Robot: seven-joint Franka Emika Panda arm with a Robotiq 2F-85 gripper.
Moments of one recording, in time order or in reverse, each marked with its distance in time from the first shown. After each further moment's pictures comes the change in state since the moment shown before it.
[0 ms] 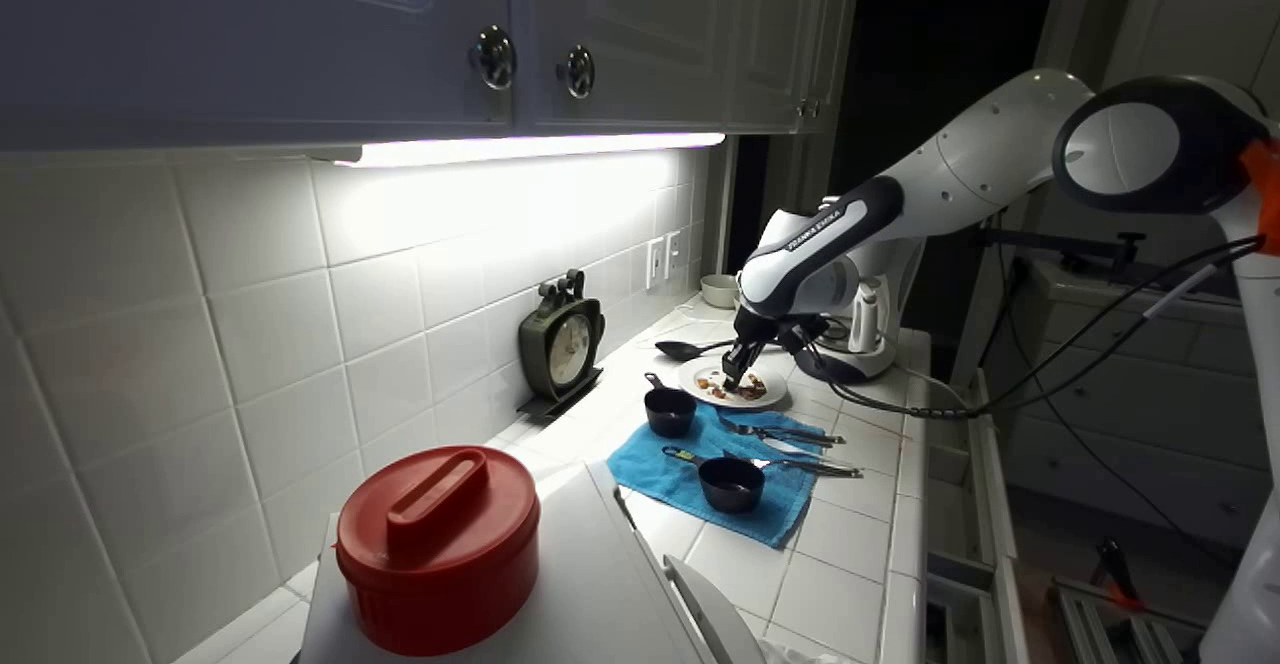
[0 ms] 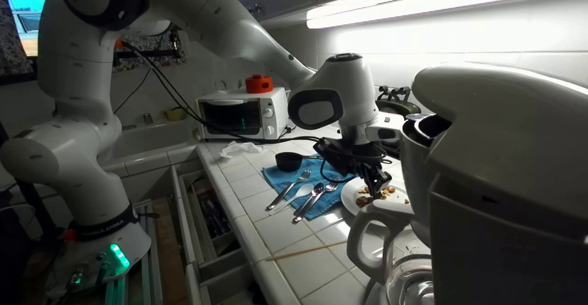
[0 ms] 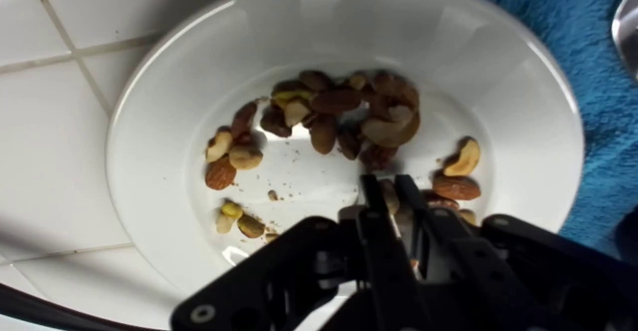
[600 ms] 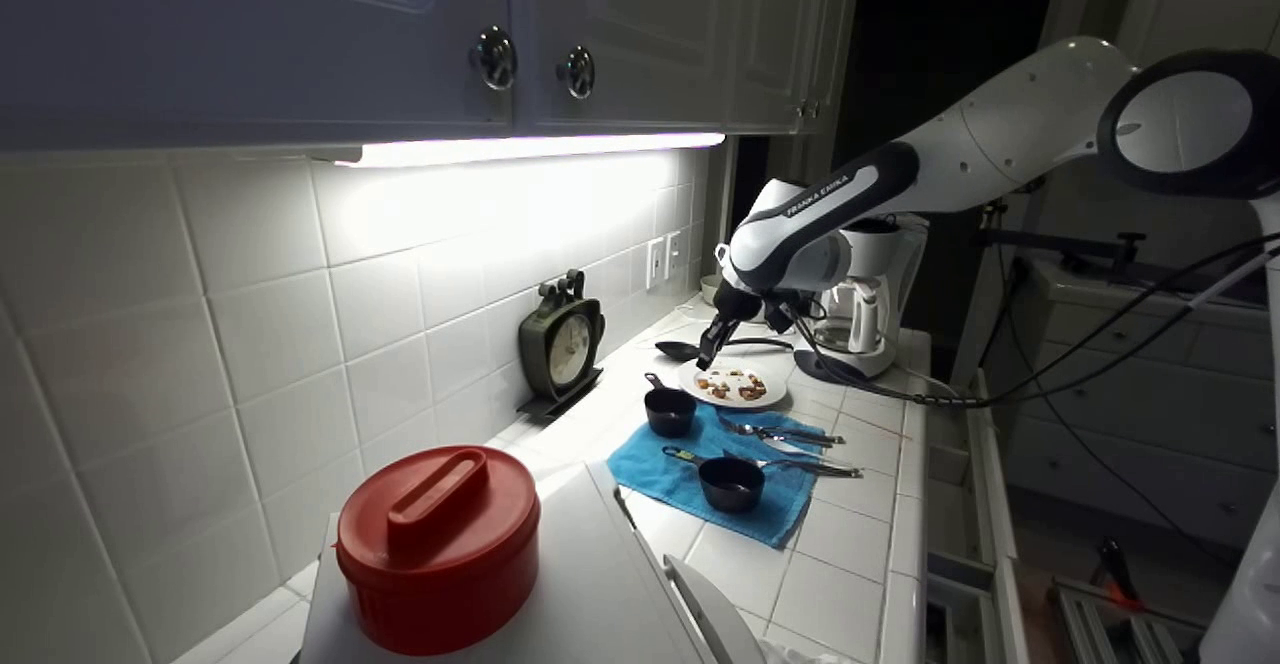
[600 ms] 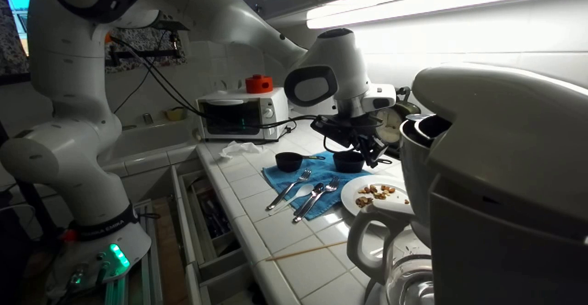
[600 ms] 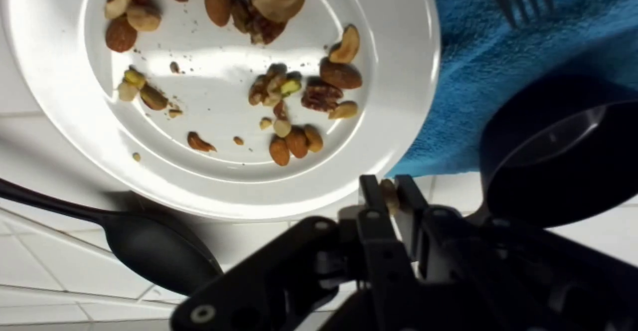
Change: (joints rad) arm -0.001 -0.084 0.086 0.000 0.051 -0.016 -0.097
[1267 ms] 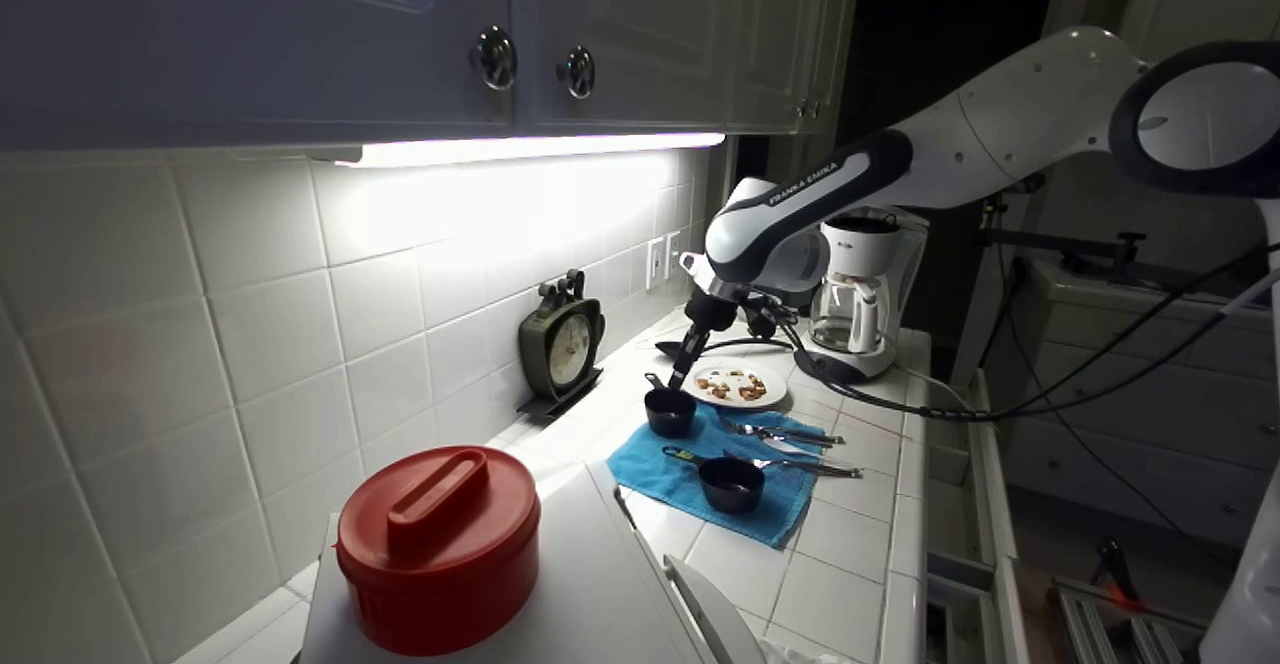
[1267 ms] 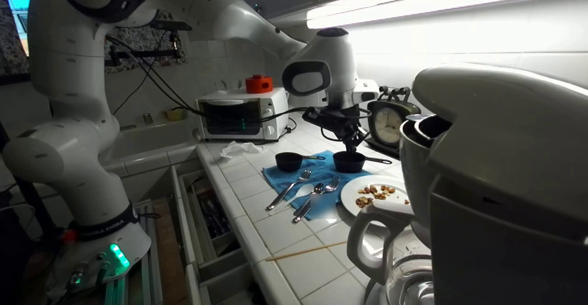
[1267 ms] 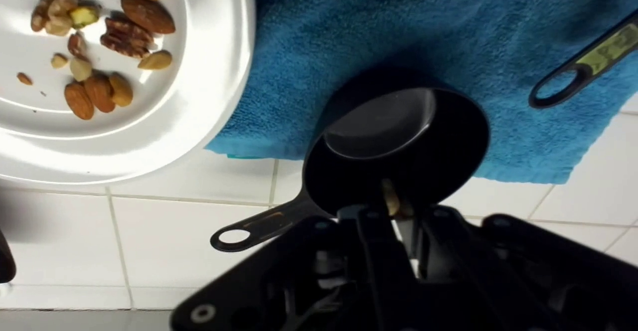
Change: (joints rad) arm 0.067 -0.010 0.046 0.014 0.080 -0.111 -0.151
